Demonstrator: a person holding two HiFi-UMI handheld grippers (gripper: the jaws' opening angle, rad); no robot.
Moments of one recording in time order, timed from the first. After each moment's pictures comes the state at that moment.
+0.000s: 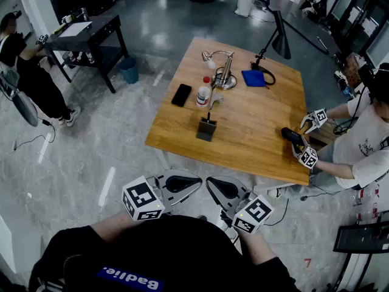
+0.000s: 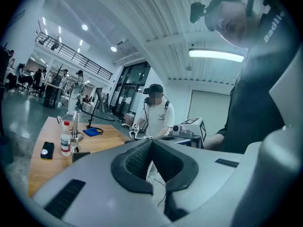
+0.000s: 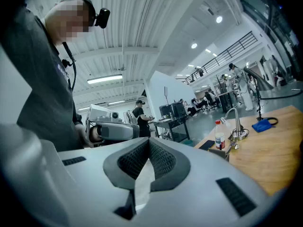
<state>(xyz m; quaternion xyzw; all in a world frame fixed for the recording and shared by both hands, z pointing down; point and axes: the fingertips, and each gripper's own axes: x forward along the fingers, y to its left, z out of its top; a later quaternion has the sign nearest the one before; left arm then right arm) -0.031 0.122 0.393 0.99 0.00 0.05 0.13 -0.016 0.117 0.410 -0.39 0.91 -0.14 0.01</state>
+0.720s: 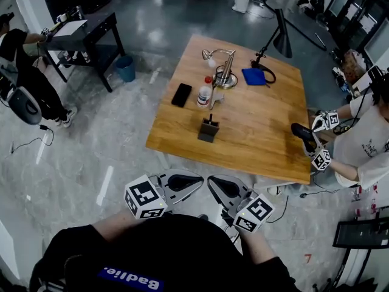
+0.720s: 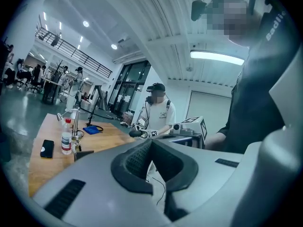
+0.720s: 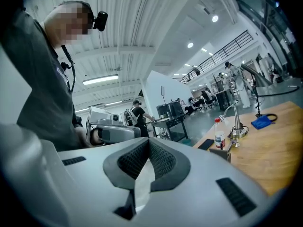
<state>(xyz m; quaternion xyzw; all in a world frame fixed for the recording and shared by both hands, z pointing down) -0.039 0.092 0.404 0.99 0.01 0.06 0.14 -0.024 0.089 0.415 -0.41 0.90 -0.16 0.01</state>
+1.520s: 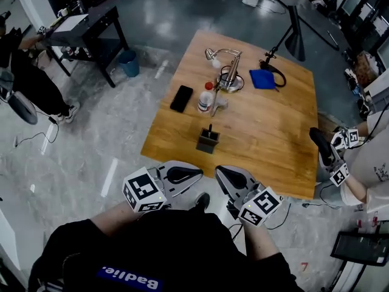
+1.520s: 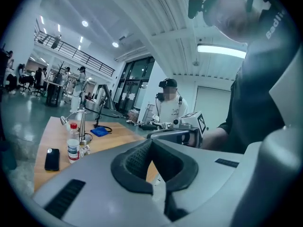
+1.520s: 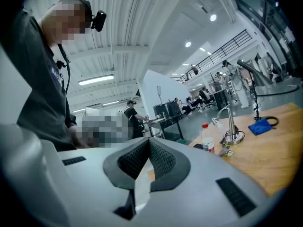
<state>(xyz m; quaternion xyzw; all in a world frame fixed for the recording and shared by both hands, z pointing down) 0.013 -0.003 0.424 0.99 -0.02 0.08 0.13 0.049 -0.011 0.431 -0.41 0.90 -0.16 0.01</state>
